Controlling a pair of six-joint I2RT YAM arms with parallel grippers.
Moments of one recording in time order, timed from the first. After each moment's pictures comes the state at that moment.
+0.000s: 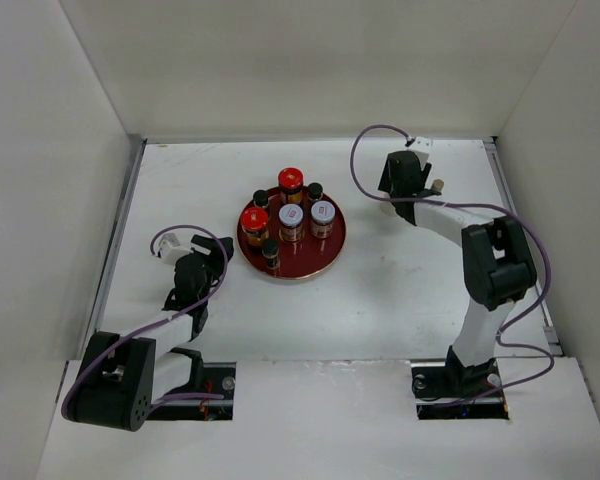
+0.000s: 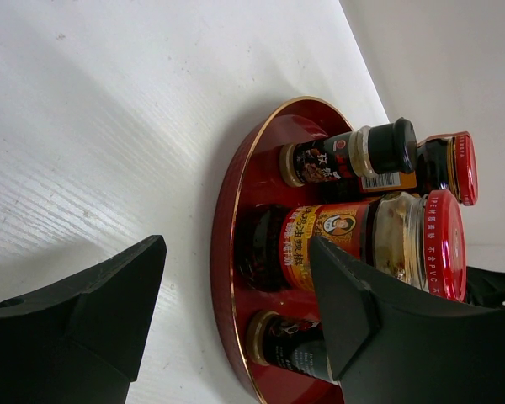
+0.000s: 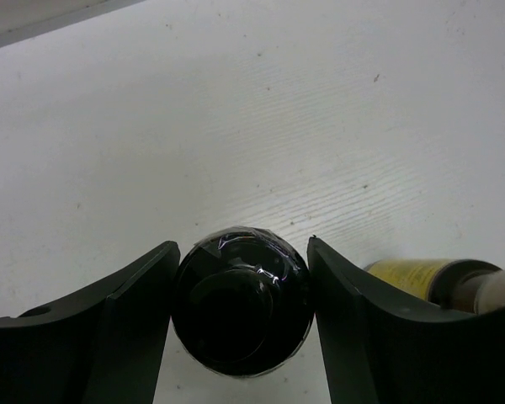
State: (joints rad) left arm -0.16 1.12 0.13 0.68 -0.19 -1.05; right arm 0.30 1.87 1.24 0.11 0.53 0.34
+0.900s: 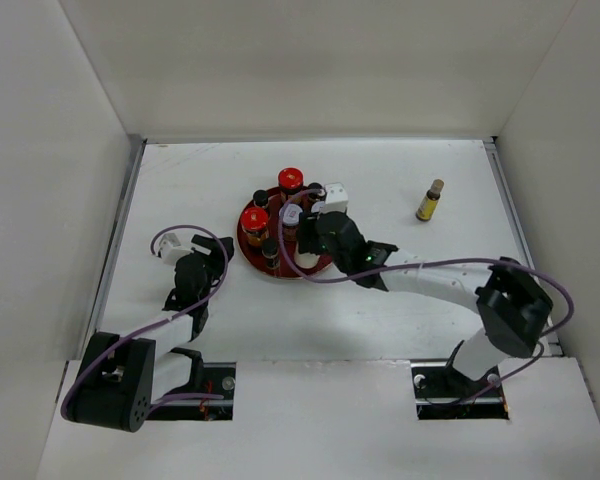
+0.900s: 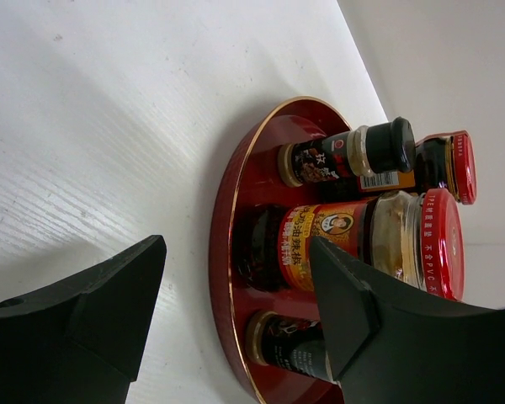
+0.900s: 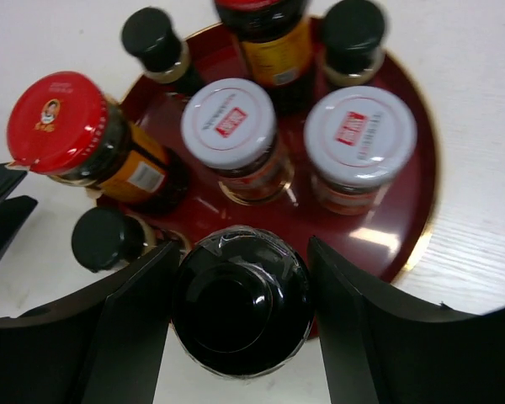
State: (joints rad) left arm -0.17 1.12 0.13 0.68 -0.20 -1.04; right arm 0.91 1.55 1.00 0.11 0.47 0.44
